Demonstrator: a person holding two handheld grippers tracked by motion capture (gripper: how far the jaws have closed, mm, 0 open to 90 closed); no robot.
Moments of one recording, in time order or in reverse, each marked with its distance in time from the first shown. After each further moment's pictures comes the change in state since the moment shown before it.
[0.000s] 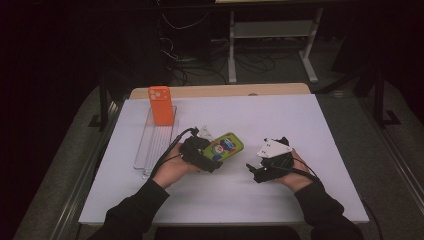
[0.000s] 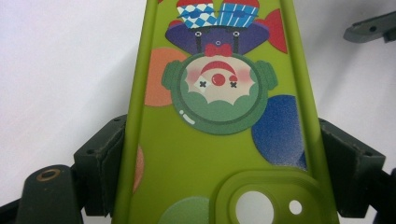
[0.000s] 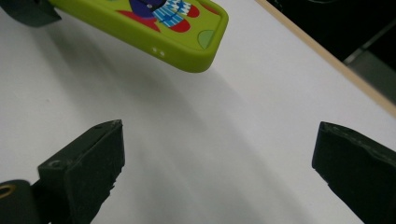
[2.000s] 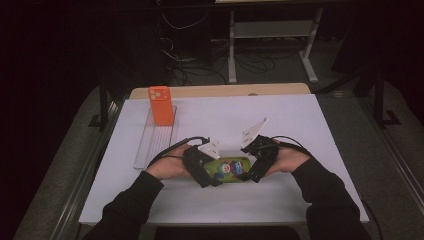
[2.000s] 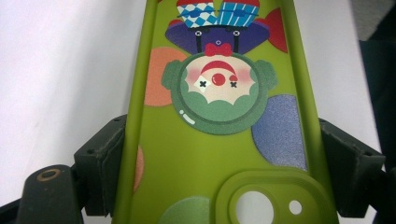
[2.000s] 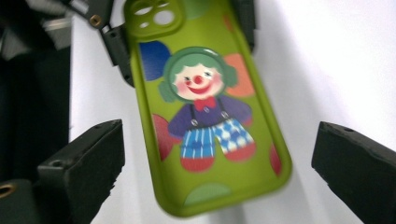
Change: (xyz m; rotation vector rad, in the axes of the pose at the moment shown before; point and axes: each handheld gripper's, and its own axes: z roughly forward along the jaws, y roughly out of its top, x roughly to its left) left arm -0.014 -0.005 0.005 0.015 -0.294 0.347; right arm -0.018 0.060 0.012 0.195 0.618 -0.103
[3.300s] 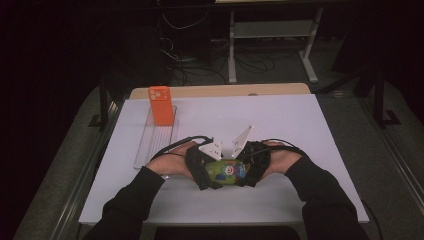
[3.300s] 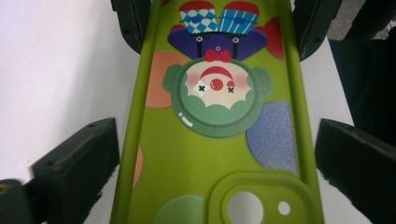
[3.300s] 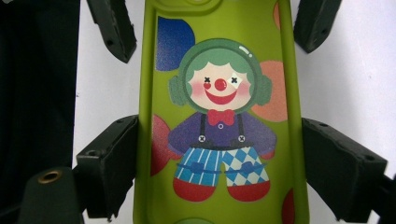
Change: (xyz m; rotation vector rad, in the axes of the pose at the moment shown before) left arm -0.002 0.010 -0.001 -0.026 -0.067 0.116; right arm 0.013 0.015 0.017 0.140 0.035 -0.158
